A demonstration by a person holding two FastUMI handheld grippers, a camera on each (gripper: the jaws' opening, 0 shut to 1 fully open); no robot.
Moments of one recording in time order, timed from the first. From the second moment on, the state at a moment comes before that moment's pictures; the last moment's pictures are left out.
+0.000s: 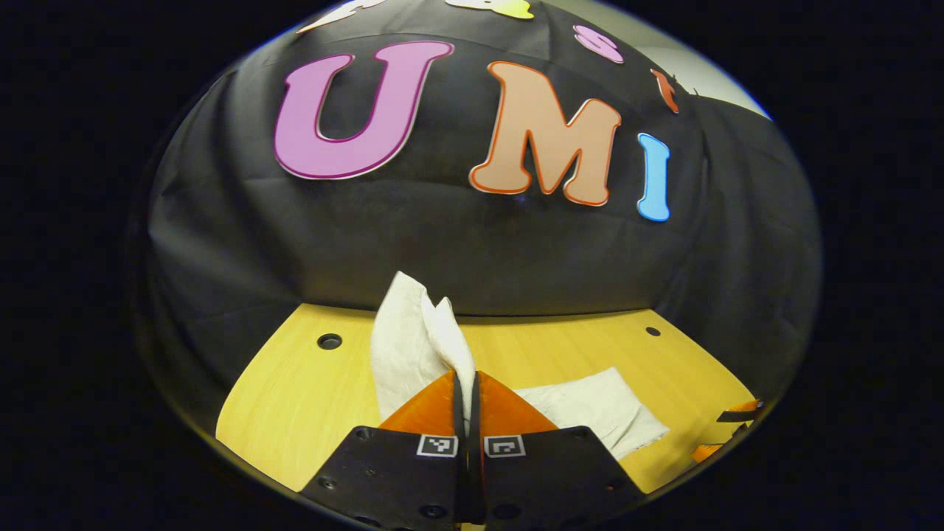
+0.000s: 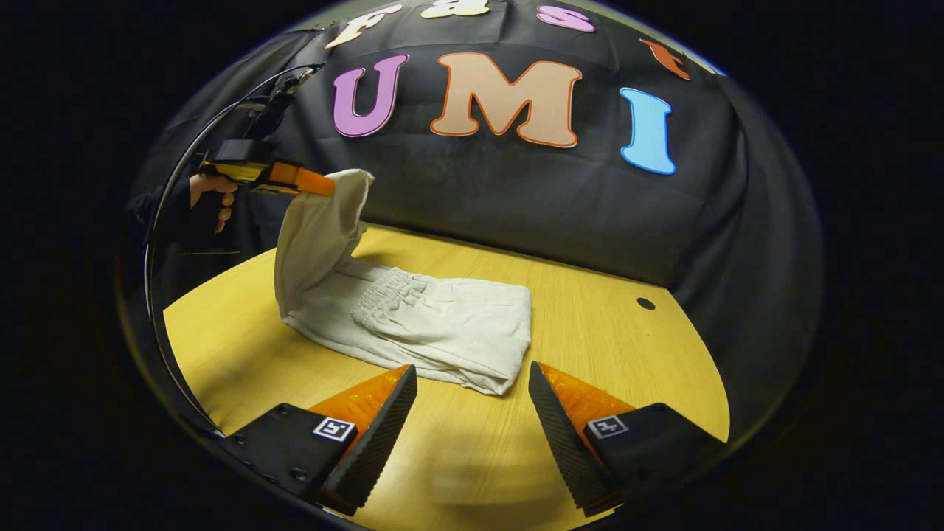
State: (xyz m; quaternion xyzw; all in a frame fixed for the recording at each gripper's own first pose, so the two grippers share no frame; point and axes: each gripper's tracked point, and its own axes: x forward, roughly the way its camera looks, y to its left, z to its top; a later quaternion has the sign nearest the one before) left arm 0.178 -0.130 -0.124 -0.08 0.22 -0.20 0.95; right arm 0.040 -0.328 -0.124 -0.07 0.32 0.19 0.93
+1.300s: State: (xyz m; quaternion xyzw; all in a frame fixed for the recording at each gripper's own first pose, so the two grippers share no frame) left arm 0.068 -0.368 -0.224 0.05 0.29 -0.34 0.89; right arm 0.049 -0.460 -0.116 -0.04 0.32 0.12 0.94
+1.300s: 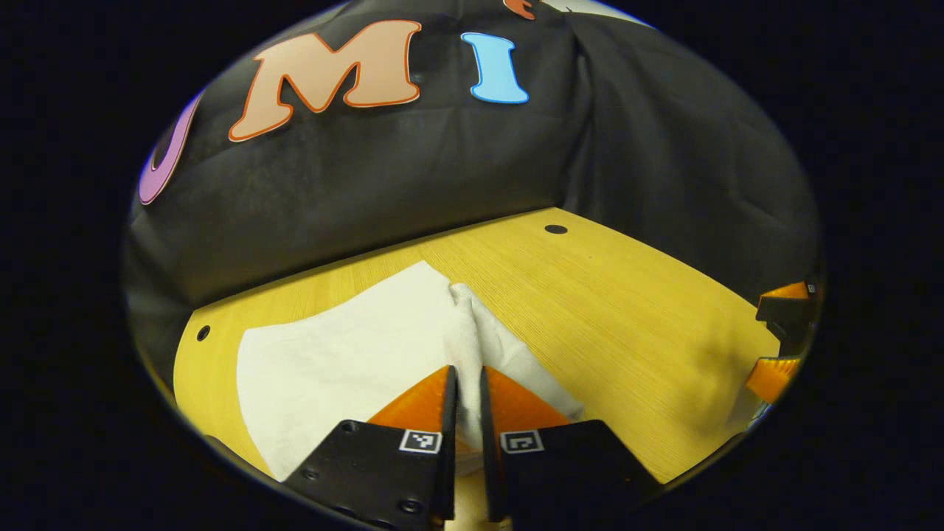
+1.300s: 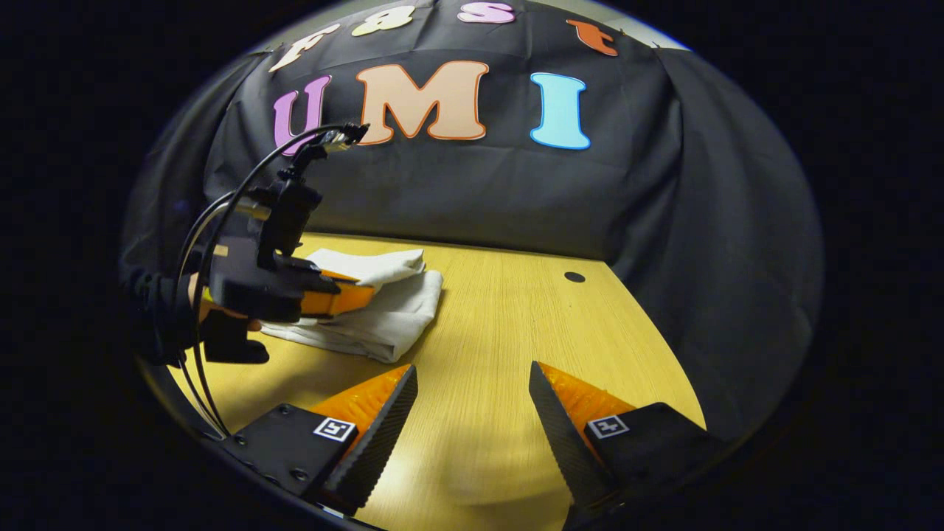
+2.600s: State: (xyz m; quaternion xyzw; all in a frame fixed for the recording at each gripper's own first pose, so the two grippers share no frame) left arm 0.097 -0.050 -0.010 0.03 0.08 -0.08 0.99; right arm 0.141 -0.345 0.057 0.04 0.11 0.12 0.99
